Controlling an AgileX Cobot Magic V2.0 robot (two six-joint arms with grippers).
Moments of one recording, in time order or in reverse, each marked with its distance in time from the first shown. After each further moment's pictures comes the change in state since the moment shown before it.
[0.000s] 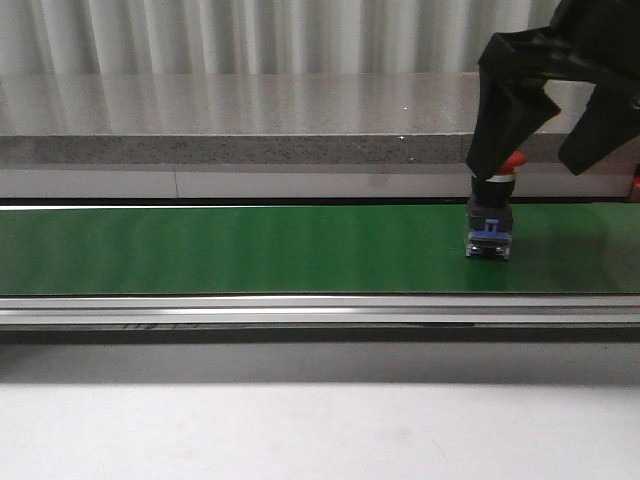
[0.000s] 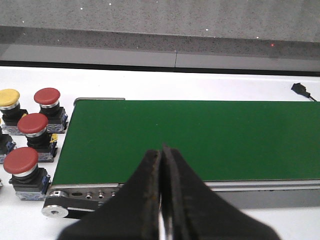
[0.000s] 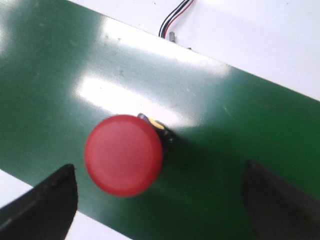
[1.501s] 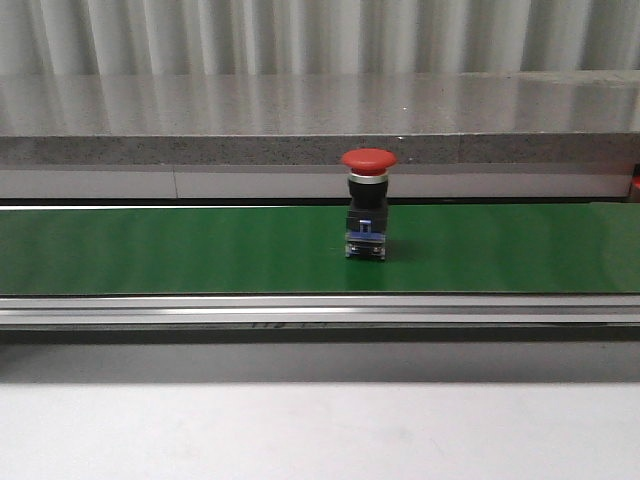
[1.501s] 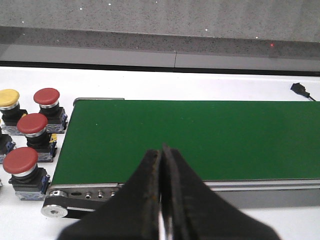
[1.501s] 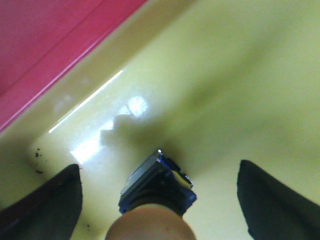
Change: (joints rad) left arm 0.000 0.000 0.000 0.000 0.000 0.000; right arm -0.875 0.146 0.097 -0.206 -0.050 0.358
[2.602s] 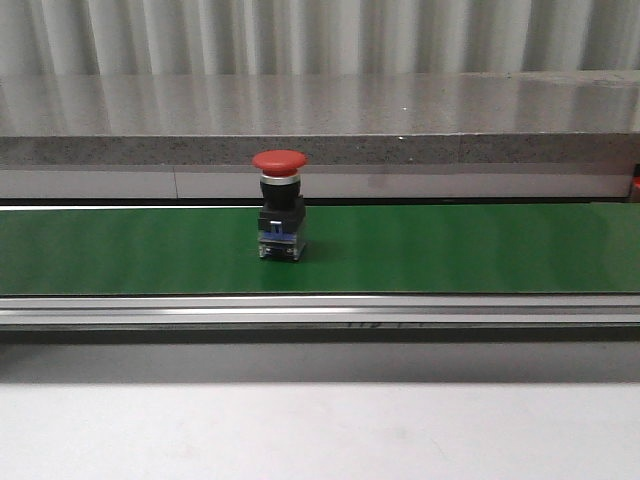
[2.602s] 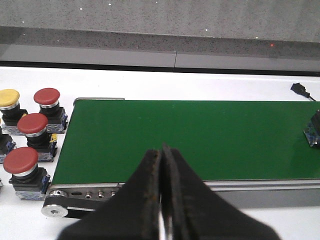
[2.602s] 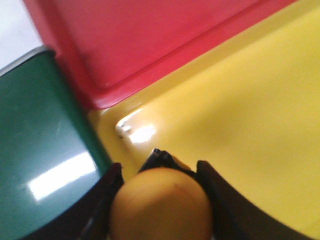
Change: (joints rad) left arm 0.000 0.001 -0.001 0.000 0.000 0.000; right arm 0.079 -0.244 -0.077 0.003 0.170 -0.036
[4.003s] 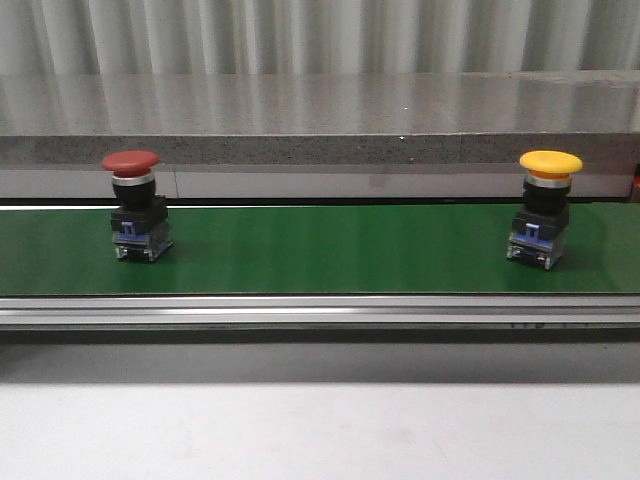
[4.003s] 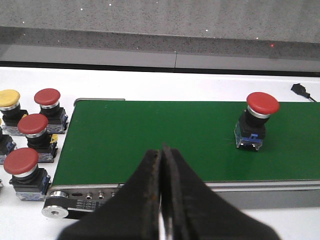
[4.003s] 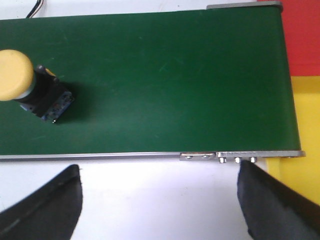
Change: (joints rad) left arm 0.000 0.000 -0.002 0.000 0.002 0.000; right arm 0.561 -0.455 0.334 -0.002 -0.086 -0.010
